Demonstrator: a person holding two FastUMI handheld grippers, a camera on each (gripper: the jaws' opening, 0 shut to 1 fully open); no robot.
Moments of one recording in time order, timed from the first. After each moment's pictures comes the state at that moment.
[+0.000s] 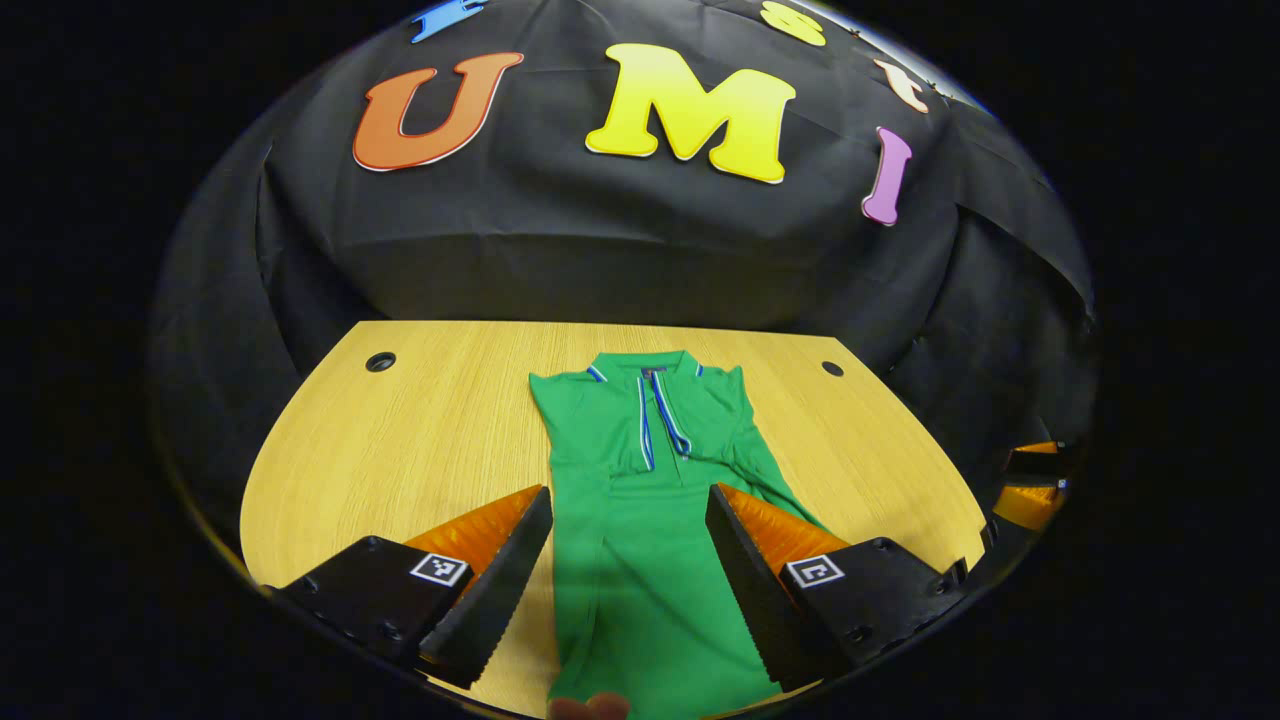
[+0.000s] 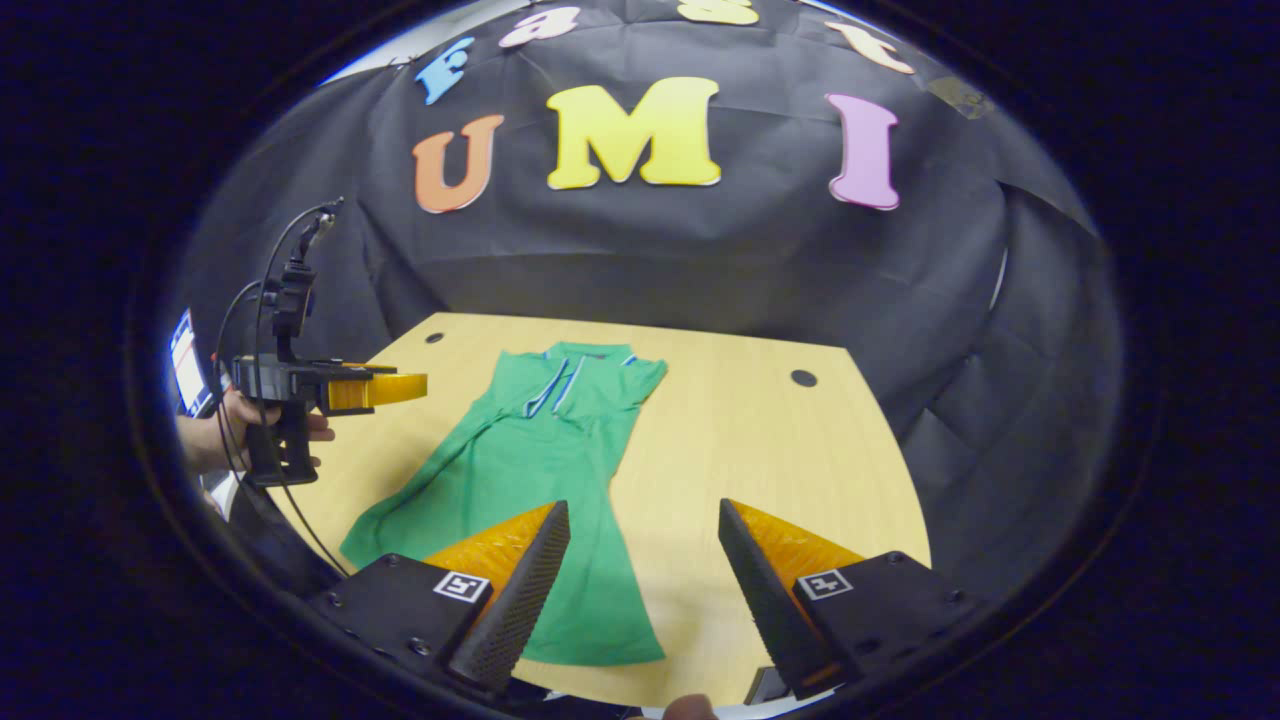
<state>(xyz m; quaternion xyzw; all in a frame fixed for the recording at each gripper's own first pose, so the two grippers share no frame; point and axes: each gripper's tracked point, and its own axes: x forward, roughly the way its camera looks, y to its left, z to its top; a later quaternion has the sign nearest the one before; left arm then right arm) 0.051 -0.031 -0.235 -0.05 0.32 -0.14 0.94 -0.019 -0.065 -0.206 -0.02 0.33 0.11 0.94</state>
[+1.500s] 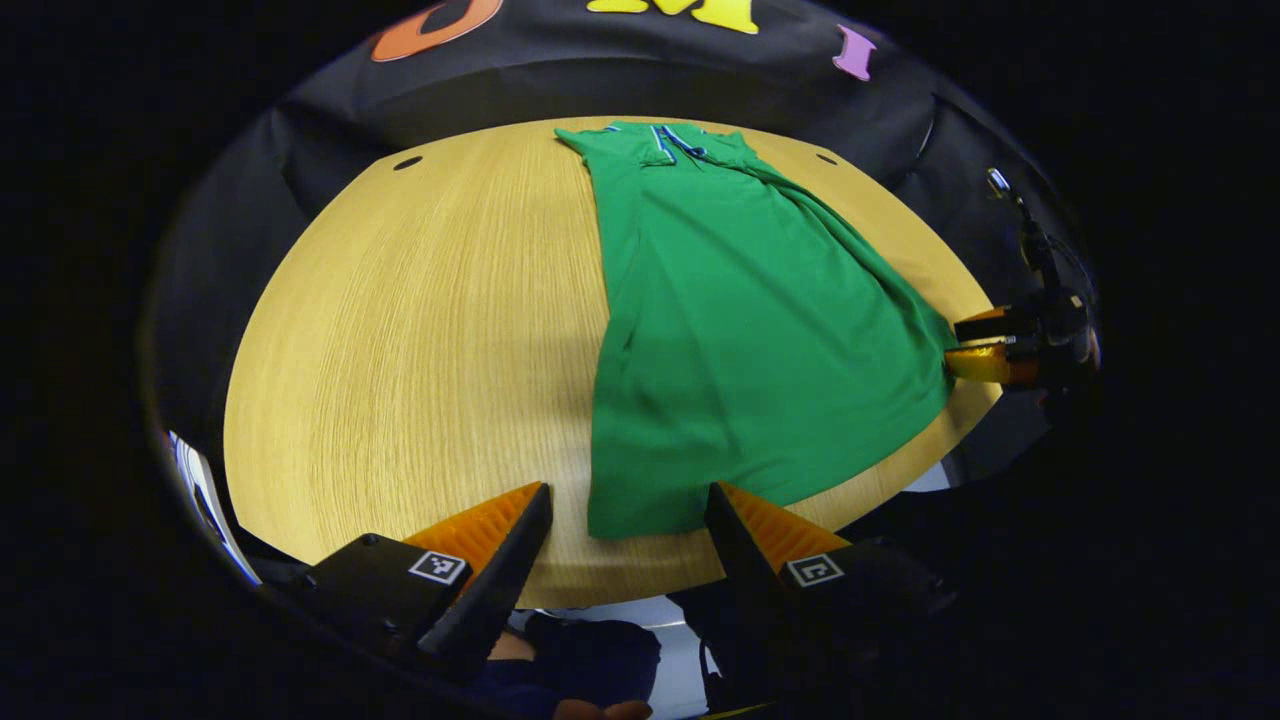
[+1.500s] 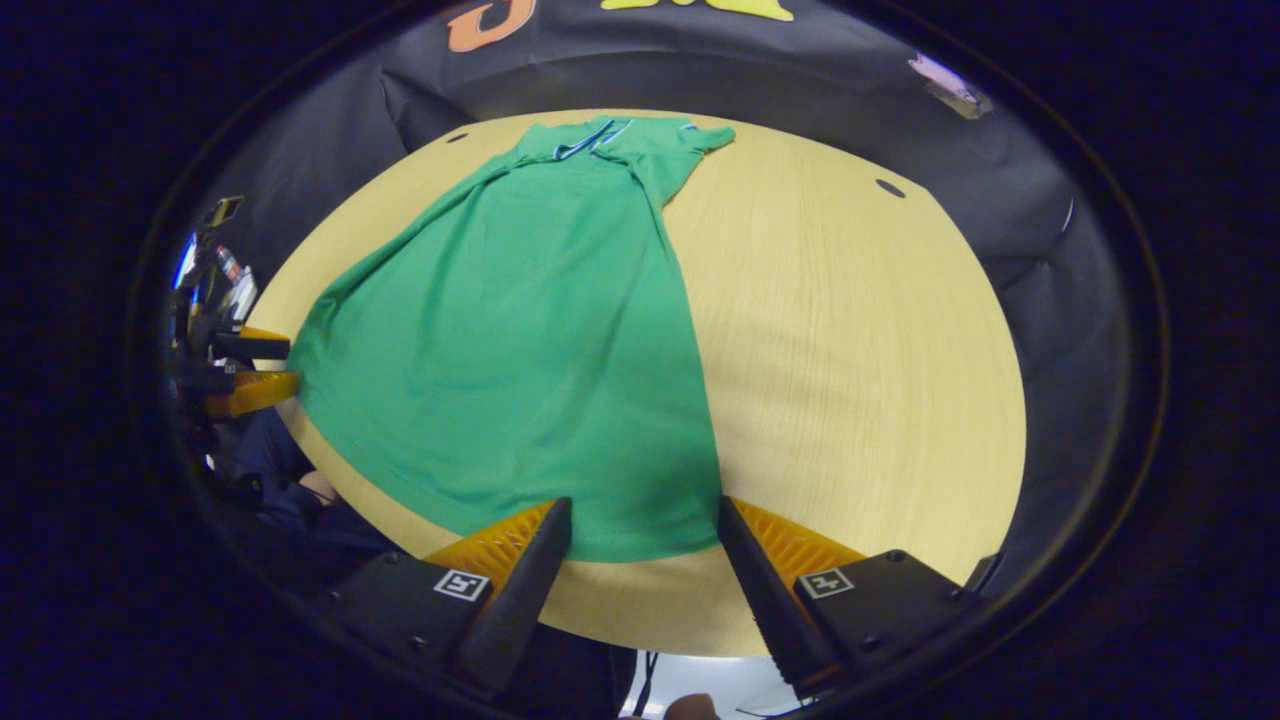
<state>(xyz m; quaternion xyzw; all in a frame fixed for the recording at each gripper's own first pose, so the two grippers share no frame) -0.169 0.031 -0.377 0.03 0.53 -0.15 0.84 -0.112 -0.067 -0.400 -0.09 0.54 0.14 0.82</state>
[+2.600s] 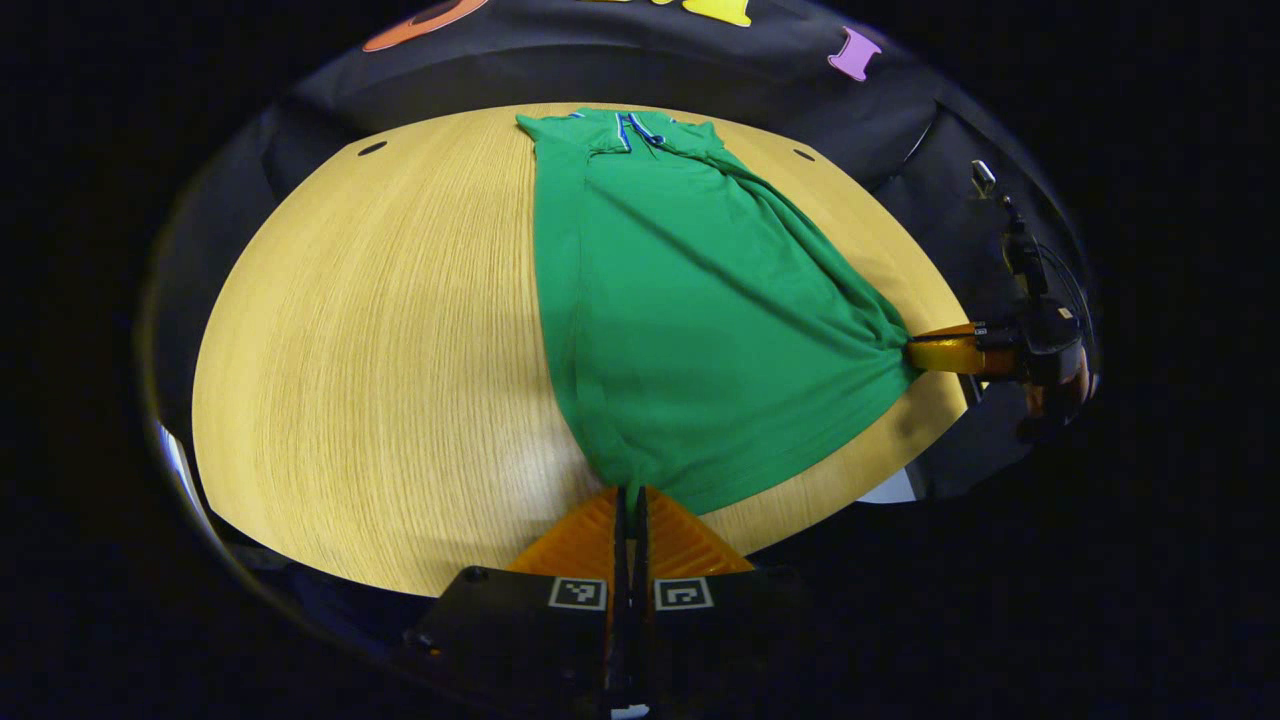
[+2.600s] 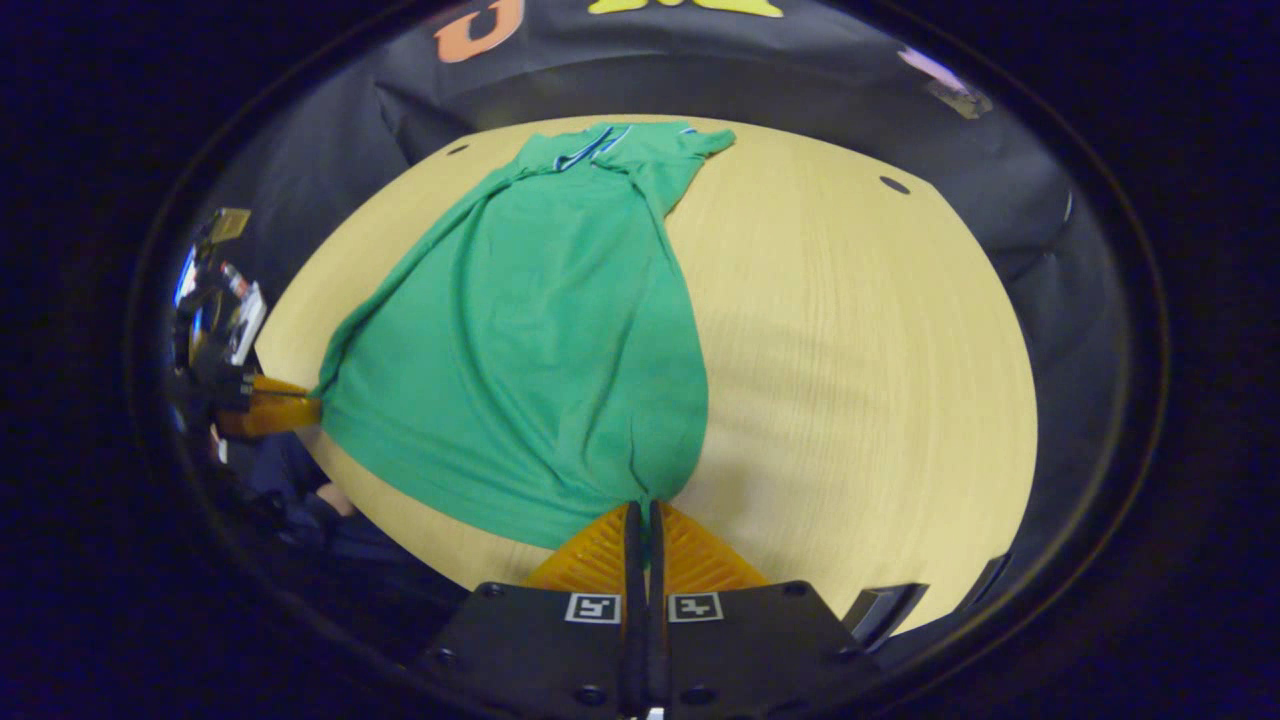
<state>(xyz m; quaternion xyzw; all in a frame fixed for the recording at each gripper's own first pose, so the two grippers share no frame) -0.175 -0.024 -0.358 -0.05 0.54 -0.18 0.82 -0.103 -0.061 -0.382 -0.01 0.55 0.14 0.82</state>
